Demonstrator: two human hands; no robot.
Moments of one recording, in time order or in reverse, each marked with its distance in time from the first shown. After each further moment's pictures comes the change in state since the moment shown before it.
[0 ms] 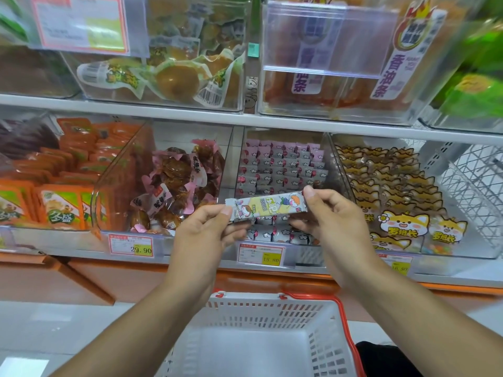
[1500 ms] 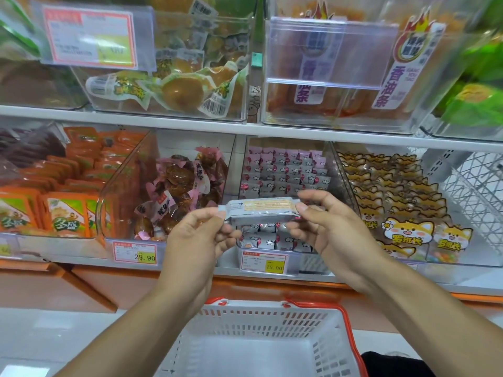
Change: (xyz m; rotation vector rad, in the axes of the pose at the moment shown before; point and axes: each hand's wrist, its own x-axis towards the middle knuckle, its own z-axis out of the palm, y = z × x) left_hand 0.002 0.009 -0.007 -0.020 0.037 0.031; right_hand 0.011 -0.007 -0.008 0.146 -0.266 0.189
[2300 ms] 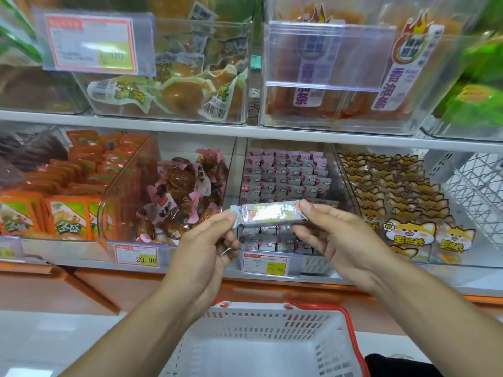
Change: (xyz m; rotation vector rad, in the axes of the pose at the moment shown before) left_hand 0.001 -0.005 0.005 -0.115 -0.082 -0.118; right_hand -0.001 -0.002 -0.005 0.030 0.046 0.095
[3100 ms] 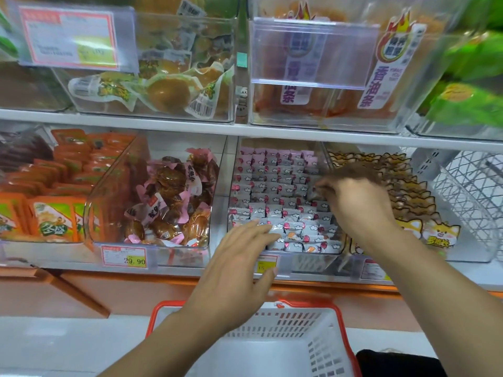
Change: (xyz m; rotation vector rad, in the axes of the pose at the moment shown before) left_hand -0.010 -0.040 0.004 1.464 -0.381 0.725; right_hand 0.040 -0.037 -0.042 -1.701 0.451 -0.828
